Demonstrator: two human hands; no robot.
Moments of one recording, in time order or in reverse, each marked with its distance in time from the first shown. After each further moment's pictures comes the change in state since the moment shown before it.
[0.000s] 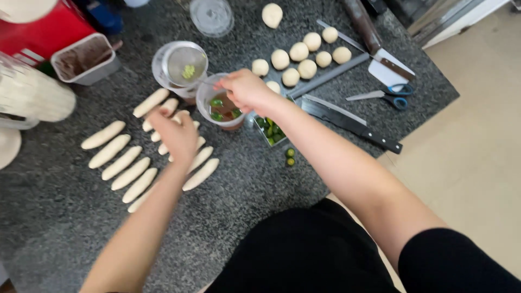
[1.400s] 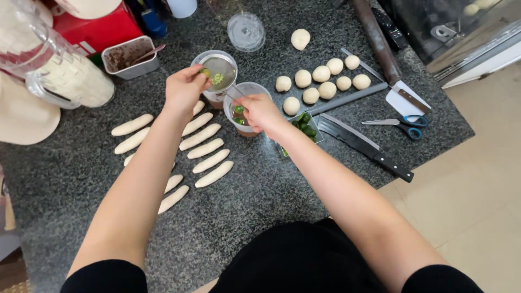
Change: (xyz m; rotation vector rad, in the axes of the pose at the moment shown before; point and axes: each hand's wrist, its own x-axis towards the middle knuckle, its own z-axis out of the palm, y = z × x) left_hand 0.123 -0.005 0.009 -0.825 -0.467 -0.640; right_hand -0.006 0.024 0.029 0.034 0.045 -0.045
